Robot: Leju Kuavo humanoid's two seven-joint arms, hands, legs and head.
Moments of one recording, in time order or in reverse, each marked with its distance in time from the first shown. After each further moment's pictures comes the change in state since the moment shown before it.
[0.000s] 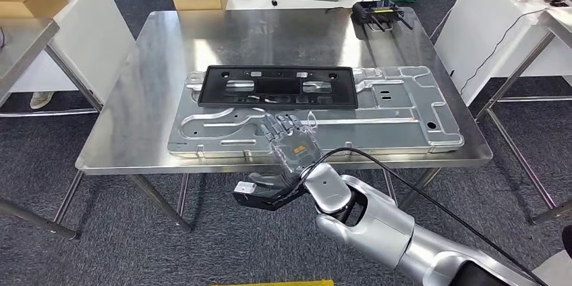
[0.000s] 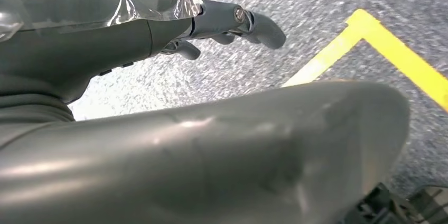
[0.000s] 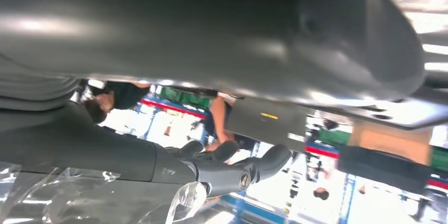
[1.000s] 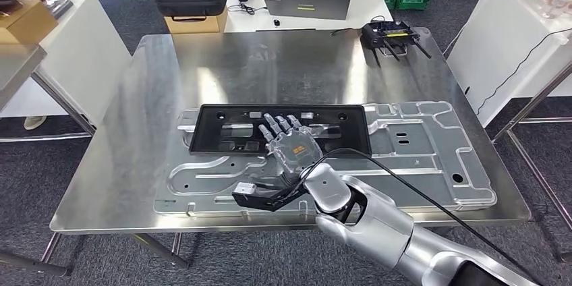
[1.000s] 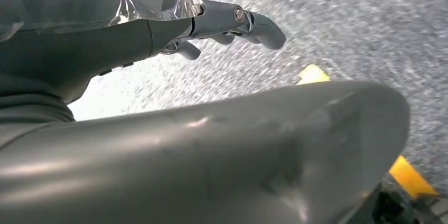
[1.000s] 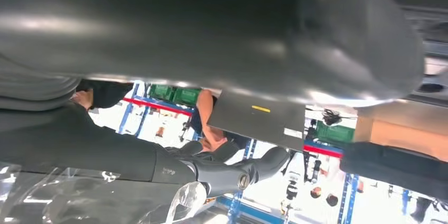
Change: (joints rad) left arm -0.003 0.010 0.000 0.000 -0.003 -0.003 -0.004; right arm -0.004 0.012 0.001 0.018 0.002 -0.009 -0.005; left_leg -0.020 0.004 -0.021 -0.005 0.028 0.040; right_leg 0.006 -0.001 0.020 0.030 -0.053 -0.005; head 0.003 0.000
